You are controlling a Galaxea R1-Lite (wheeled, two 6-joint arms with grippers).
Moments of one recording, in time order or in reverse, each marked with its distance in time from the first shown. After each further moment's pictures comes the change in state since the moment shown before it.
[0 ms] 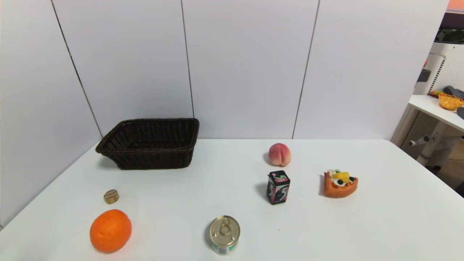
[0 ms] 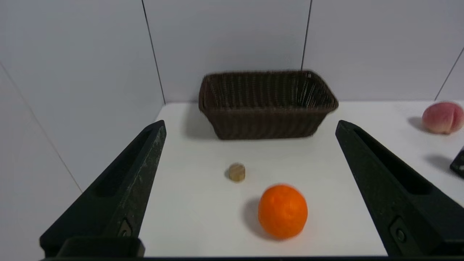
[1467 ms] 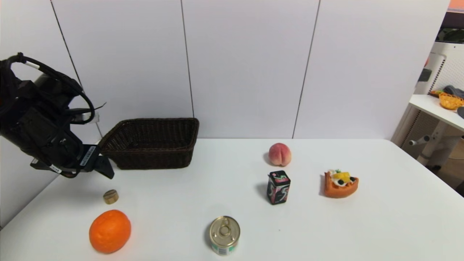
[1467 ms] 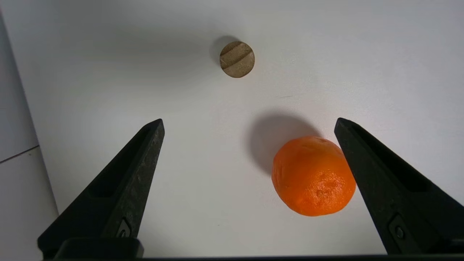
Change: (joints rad) left arm 0.009 1.257 -0.798 0.772 0.005 0.008; right arm 0.000 0.000 0.000 -0.001 0.000 0.000
